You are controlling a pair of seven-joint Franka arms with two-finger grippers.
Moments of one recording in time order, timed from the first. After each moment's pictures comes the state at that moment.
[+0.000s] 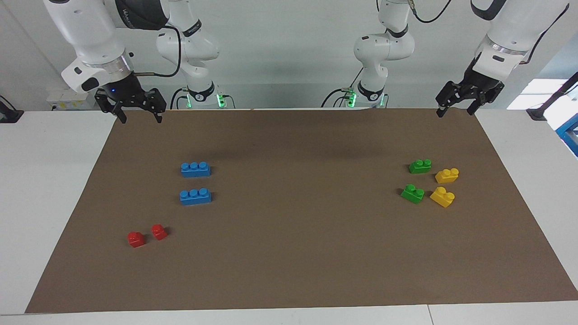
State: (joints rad) left arm 0.02 -0.09 -0.03 -1.64 -0.05 1.58 -0.05; right arm -0.05 -0.09 0.05 -1.70 -0.03 1.58 -0.01
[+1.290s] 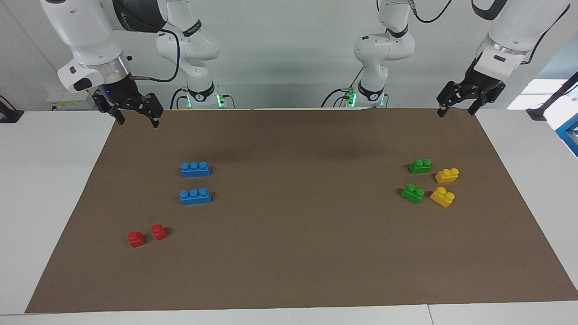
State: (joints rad) left arm 0.02 -0.09 -0.03 -1.64 -0.05 1.58 -0.04; right arm -0.06 -0.09 0.04 -1.72 -0.03 1.64 0.17
